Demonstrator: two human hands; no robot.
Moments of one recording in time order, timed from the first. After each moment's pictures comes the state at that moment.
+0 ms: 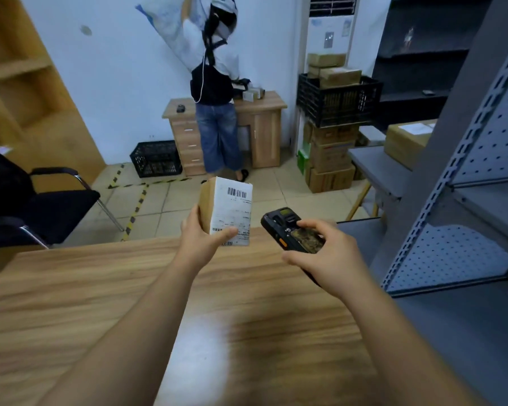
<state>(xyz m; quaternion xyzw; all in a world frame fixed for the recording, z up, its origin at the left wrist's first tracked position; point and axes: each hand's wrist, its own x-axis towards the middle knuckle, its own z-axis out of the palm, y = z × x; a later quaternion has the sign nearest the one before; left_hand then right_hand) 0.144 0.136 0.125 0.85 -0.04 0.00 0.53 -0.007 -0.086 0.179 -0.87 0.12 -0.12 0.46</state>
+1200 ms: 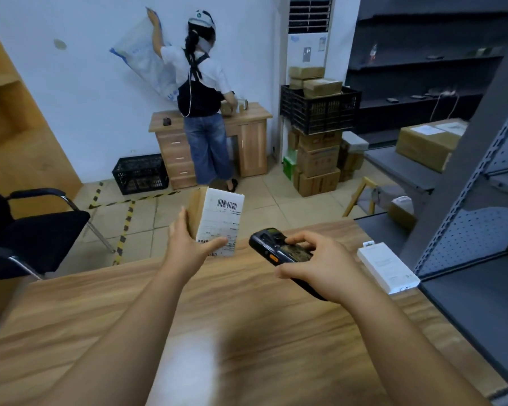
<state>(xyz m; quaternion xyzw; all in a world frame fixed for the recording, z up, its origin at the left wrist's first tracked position) 0.198 0.304 0.134 0.86 -0.10 0.01 0.50 0.017 0.097 0.200 -0.87 0.18 -0.05 0.46</state>
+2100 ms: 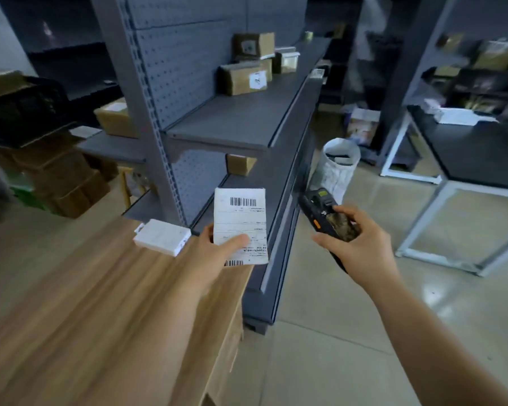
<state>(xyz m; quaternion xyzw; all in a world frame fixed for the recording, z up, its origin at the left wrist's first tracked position) -0.096 -0.002 0.118 0.60 -0.39 -0.49 0.50 -0.357 -0.005 0.171 -0.60 0.59 -0.44 0.33</state>
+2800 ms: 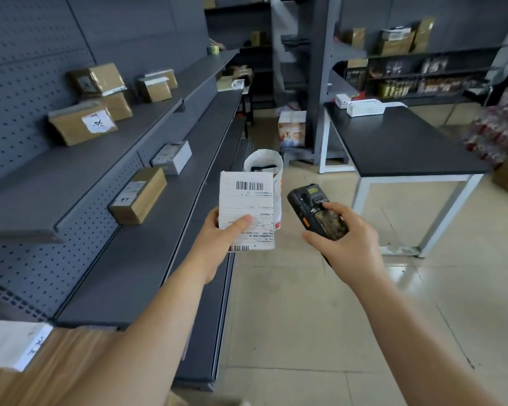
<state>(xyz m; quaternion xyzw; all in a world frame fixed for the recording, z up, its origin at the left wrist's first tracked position) -0.421 -0.224 0.161 0.51 -0.50 -0.54 0.44 -0.657 -0.170 0.152 -0.53 0.63 -0.52 0.23</state>
